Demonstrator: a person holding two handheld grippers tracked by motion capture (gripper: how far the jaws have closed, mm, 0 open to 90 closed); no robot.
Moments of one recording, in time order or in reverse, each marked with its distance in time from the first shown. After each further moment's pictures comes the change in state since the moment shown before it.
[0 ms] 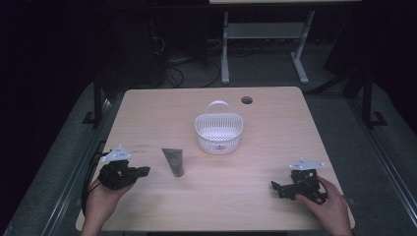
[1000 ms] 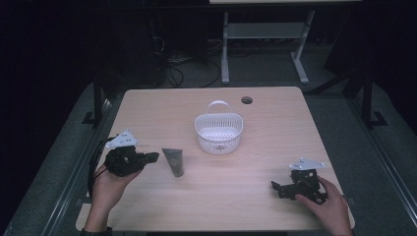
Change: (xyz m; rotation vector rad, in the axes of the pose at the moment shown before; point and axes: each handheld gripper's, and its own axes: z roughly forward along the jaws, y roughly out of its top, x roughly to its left) left arm -0.015 0.050 -0.005 -0.079 -0.040 0.075; right arm 0.000 0.000 0.000 -0.002 0.000 -0.001
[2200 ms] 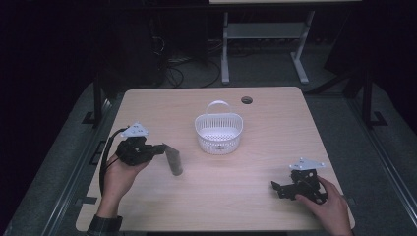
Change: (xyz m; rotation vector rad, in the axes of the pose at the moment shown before) left arm 0.011 0.016 0.028 0.032 0.021 0.009; right arm 0.000 0.000 0.000 0.000 0.000 0.000
